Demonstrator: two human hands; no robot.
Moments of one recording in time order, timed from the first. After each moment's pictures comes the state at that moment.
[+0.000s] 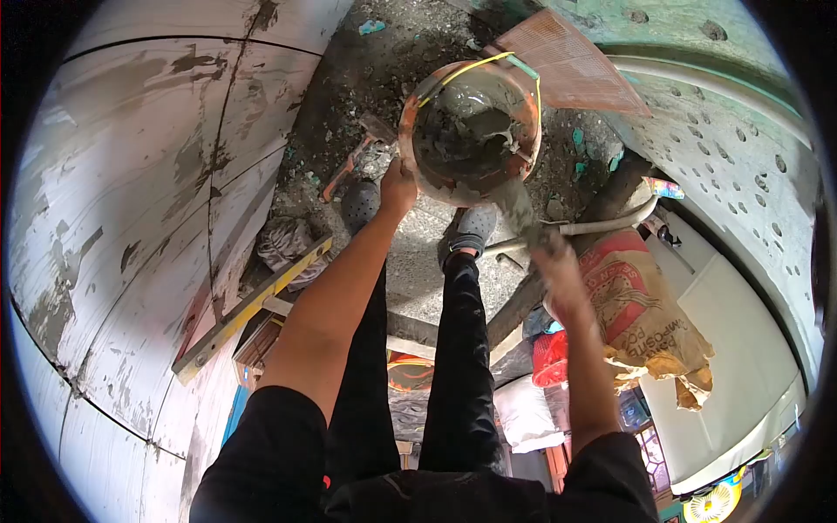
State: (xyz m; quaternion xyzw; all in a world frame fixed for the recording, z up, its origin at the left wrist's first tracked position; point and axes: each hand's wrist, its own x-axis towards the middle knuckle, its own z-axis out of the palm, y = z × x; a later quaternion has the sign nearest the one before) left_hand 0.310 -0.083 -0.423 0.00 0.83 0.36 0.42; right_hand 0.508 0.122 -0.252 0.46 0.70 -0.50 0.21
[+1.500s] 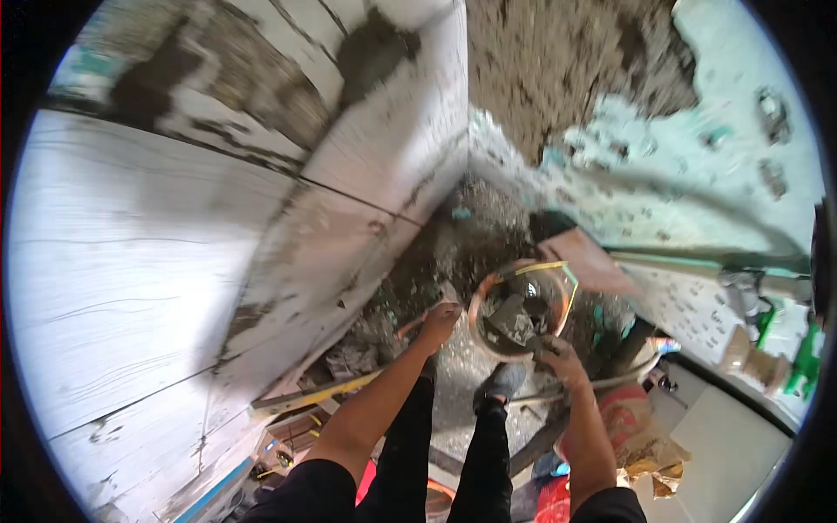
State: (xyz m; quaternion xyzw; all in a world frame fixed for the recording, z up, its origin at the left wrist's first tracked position) left_hand 0.215 -0.102 -0.303 -0.09 0.74 0.48 0.47; right_hand 0.387 0.148 -0.214 0.36 0.53 -0.73 0.22
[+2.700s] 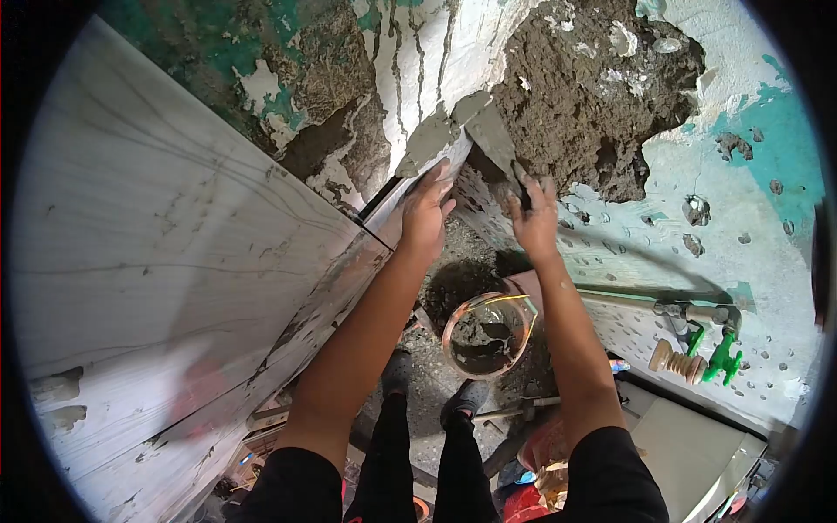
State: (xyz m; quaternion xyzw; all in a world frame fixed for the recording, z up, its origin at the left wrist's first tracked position) left_hand -0.004 -0.005 -0.044 -0.06 0.47 0.84 0.27; right_hand 0.066 0.174 -0.066 0.09 0.92 -0.25 -0.28
